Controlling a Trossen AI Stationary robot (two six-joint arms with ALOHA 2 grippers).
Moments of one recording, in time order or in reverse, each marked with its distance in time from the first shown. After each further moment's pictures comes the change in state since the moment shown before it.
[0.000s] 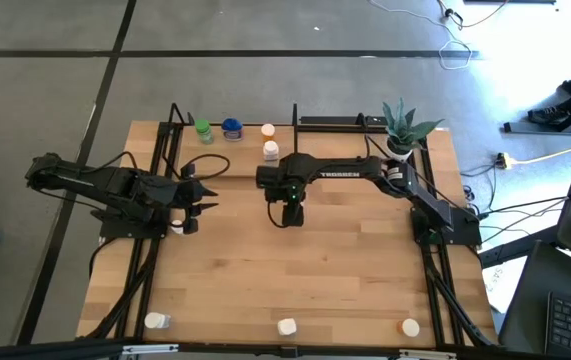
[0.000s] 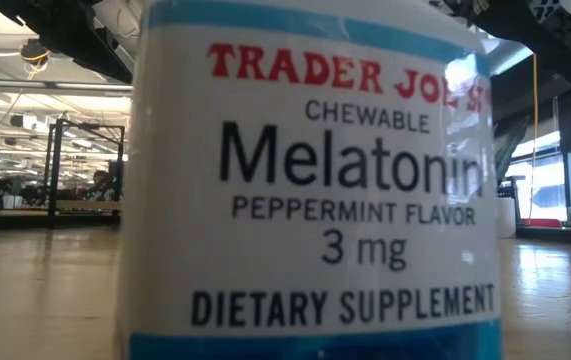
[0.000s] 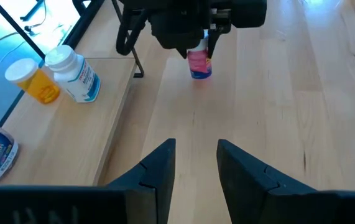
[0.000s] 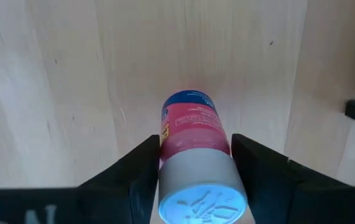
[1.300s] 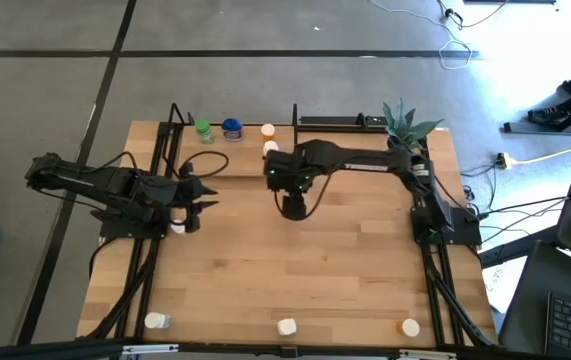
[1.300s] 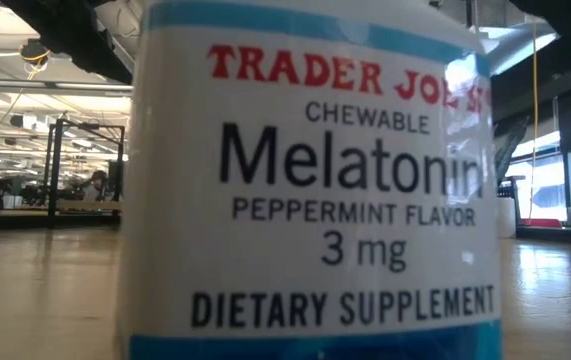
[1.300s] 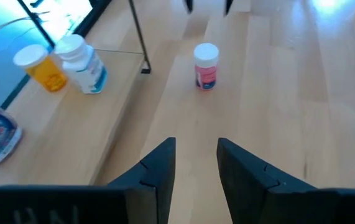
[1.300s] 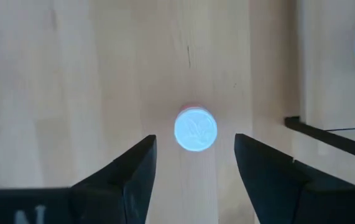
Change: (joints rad) left arm 0.000 0.000 0.000 -0.001 -0.036 -0.085; right arm 0.018 -0.206 0.001 0.047 0.011 0.049
